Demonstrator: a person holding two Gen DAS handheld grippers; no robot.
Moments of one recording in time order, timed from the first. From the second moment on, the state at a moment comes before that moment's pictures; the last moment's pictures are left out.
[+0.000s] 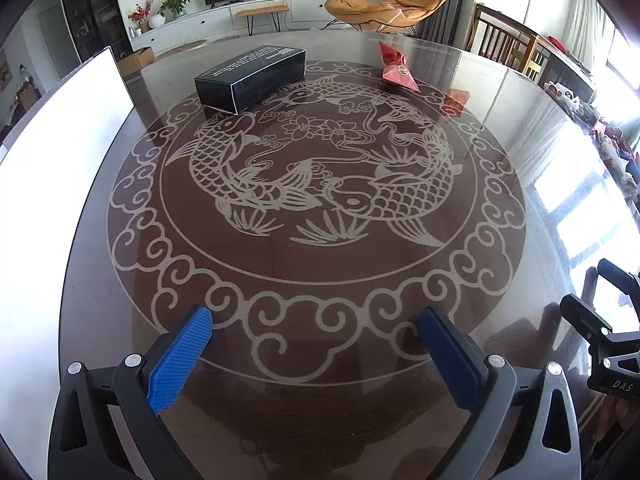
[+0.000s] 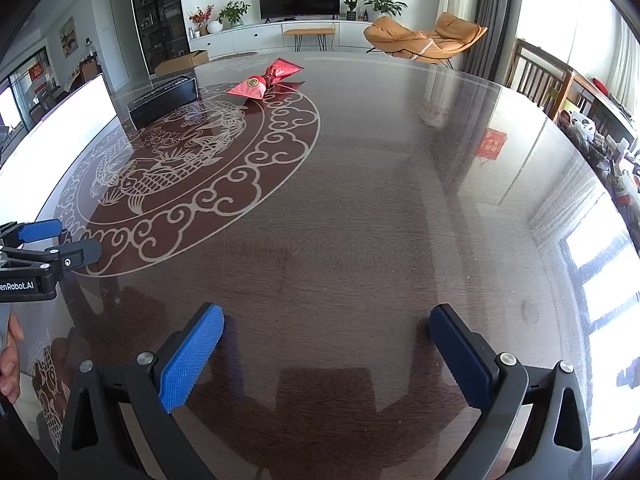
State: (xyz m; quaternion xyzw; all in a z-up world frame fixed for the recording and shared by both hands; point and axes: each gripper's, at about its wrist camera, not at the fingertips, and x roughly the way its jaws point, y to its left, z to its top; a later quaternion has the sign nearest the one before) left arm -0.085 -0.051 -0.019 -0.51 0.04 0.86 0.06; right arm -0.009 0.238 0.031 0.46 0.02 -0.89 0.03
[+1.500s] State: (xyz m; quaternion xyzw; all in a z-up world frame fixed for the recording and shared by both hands) left arm -0.313 -0.081 -0.006 -0.53 0.09 0.83 0.15; right arm -0.009 0.239 0.030 0.46 0.02 -0.89 0.03
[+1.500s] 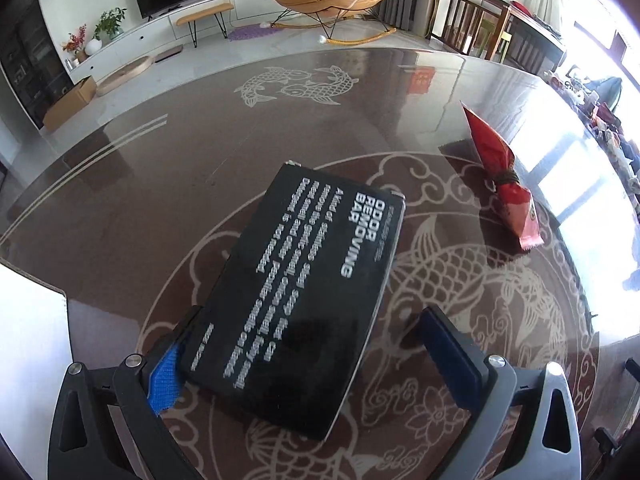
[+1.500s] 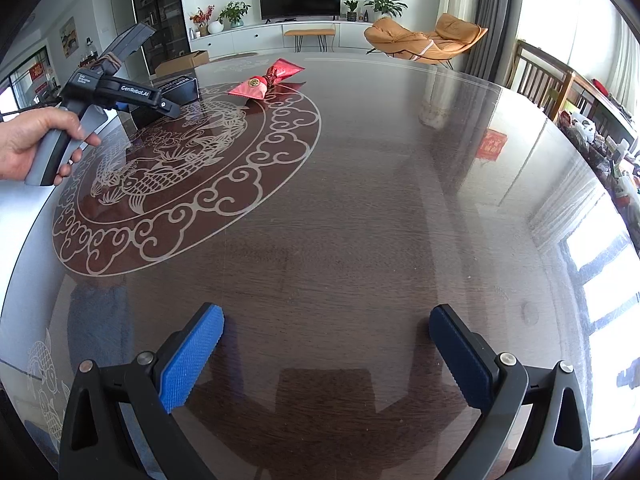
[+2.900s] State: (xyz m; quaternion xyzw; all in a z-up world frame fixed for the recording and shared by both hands) left arm -0.107 -0.091 -0.016 -0.47 0.03 0.88 0.04; right arm -0.011 0.235 0.031 0.46 0.02 -0.89 0.03
